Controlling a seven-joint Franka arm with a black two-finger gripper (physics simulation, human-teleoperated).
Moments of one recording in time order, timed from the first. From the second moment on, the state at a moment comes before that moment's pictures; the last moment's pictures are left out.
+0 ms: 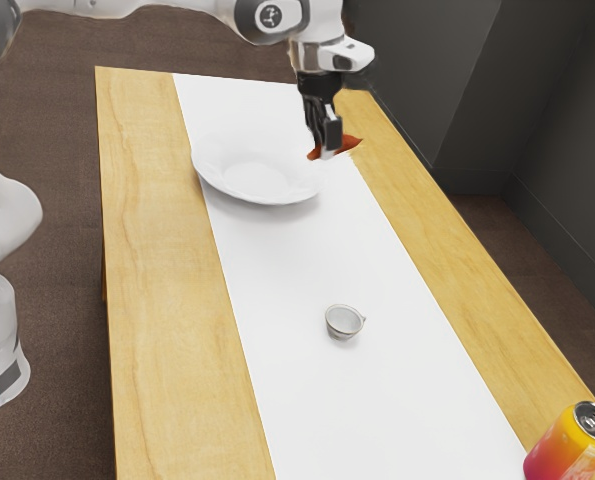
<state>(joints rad) -0.62 -0.24 0.70 -1.85 -0.03 1.93 0.08</state>
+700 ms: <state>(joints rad) -0.53 -0.07 0.91 -1.81 0.08 1.76 0.05</state>
